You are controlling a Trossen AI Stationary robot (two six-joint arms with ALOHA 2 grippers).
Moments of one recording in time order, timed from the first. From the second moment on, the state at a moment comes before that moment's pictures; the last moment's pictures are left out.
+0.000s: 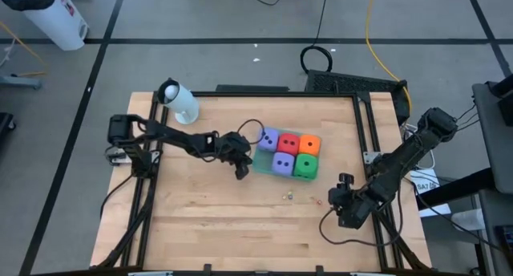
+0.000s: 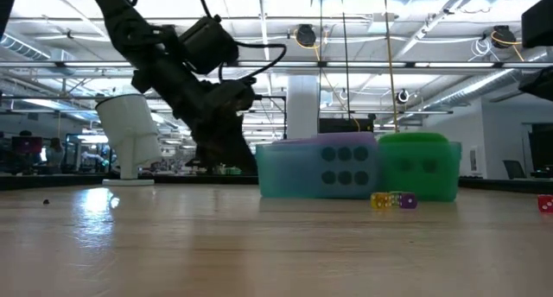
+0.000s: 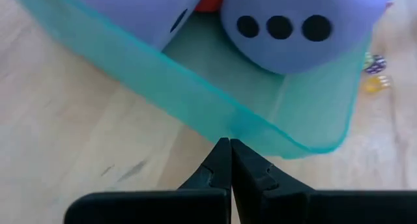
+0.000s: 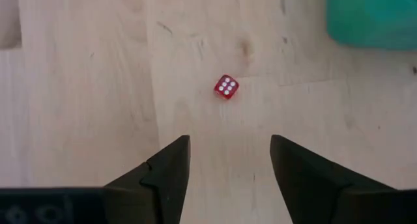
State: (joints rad) left arm 0.13 1.72 0.77 0.21 0.13 -0.32; right arm 0.82 1.24 0.67 -0.74 0.31 0.92
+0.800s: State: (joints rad) left arm 0.06 1.33 0.57 0.34 0.09 -0.02; right arm 0.75 1.24 0.46 -0.37 0.34 0.84
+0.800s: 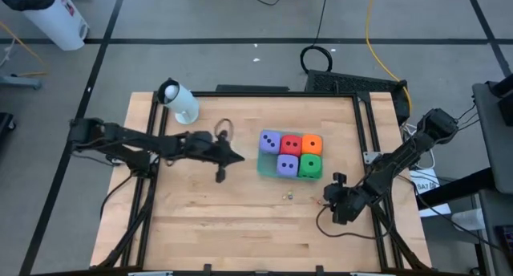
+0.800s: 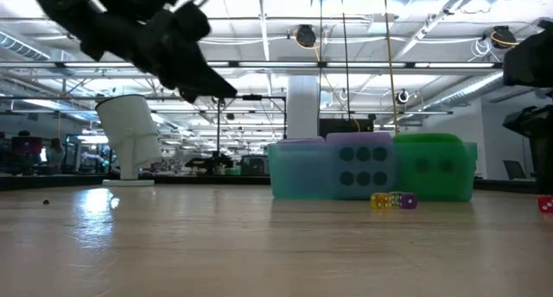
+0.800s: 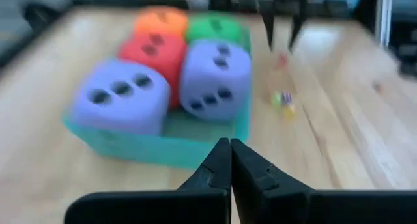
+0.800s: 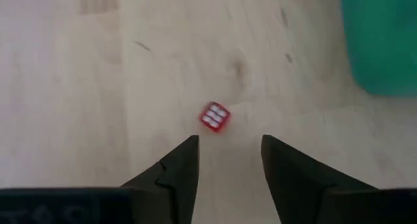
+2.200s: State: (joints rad) left arm 0.08 1.13 0.33 0.55 0.10 -0.03; right arm 0.71 1.28 0.33 -0.06 0.35 0.76
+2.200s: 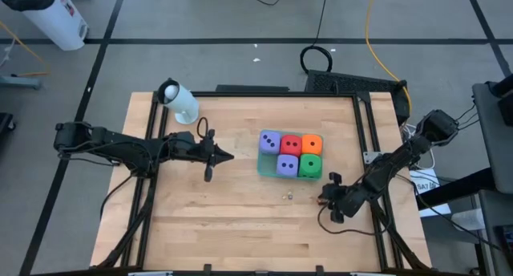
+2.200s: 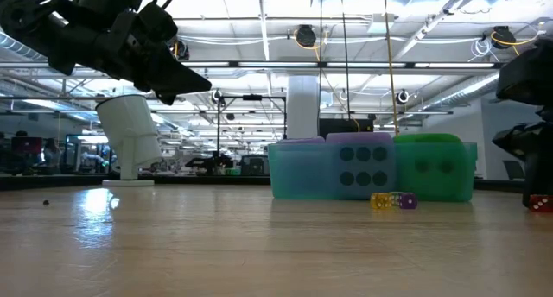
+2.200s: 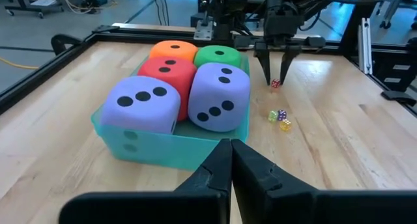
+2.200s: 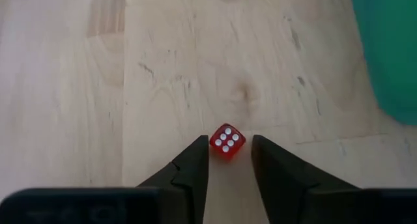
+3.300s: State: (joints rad) left arm 0.08 1.13 0.33 0.55 0.10 -0.04; right arm 0.67 1.26 0.35 0.22 0.26 0.63
